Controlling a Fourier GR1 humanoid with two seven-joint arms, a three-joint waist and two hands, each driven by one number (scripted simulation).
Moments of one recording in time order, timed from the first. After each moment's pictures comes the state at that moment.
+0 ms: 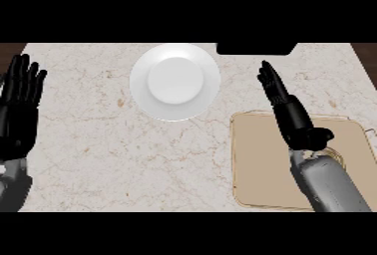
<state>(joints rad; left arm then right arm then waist) -0.19 0.49 -0.04 -1.60 0.33 0.28 -0.11 -0.35 -0.26 0.25 -1.44 -0.15 -0.14 -0.15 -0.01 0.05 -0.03</state>
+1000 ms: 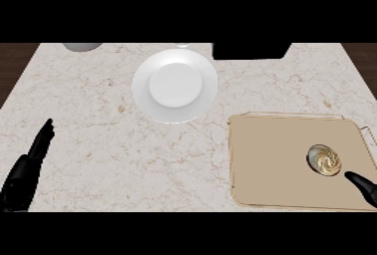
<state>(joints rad) 0.10 0.54 -0.15 -1.47 0.09 0.27 -0.15 0.22 -0.21 -0.23 -1.89 -0.41 -0.29 -0.29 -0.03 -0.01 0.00</state>
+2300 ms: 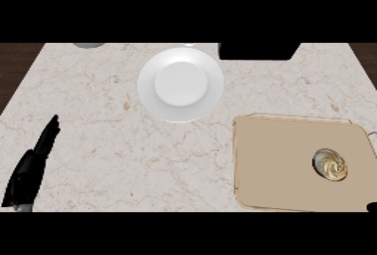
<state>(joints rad) 0.06 0.49 -0.11 -1.44 0.04 0.22 -0.16 0.25 -0.74 -0.18 -1.82 -0.21 0.10 0.36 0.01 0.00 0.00</state>
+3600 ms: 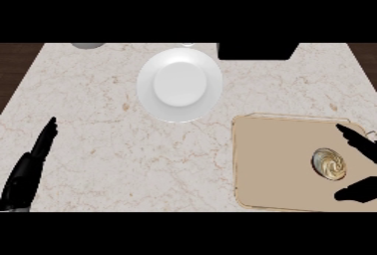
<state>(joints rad) 0.10 0.39 0.01 -1.48 -0.08 0.10 -0.14 -0.02 -0.59 -0.08 -1.37 0.14 0.41 0.22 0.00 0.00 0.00</state>
